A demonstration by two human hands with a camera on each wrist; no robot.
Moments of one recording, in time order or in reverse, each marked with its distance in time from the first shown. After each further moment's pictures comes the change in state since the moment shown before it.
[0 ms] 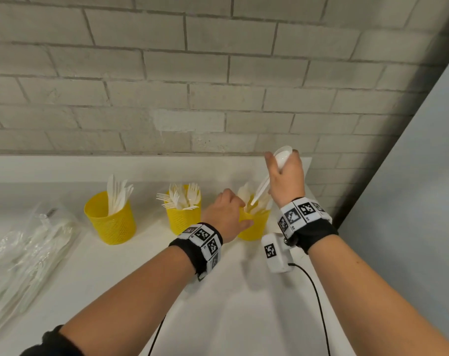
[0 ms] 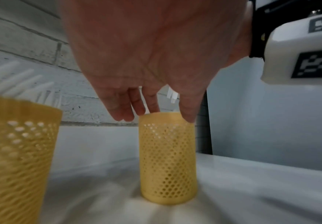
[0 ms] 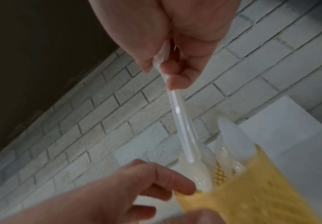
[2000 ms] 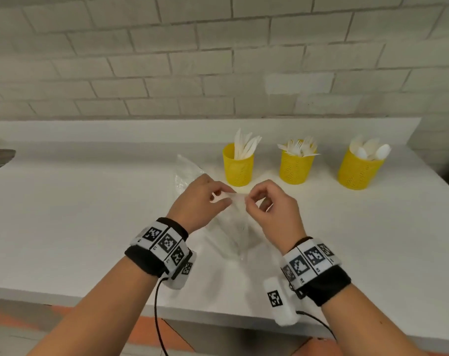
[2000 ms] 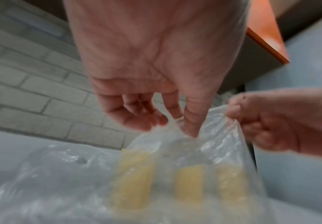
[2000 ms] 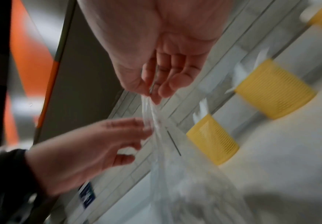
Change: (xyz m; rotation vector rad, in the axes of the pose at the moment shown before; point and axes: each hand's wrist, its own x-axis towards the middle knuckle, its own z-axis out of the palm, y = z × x) left_hand -0.284 -0.179 -0.150 -0.180 0.132 -0.238; right_hand -0.305 -0.109 0.136 0.177 -0.447 -0.108
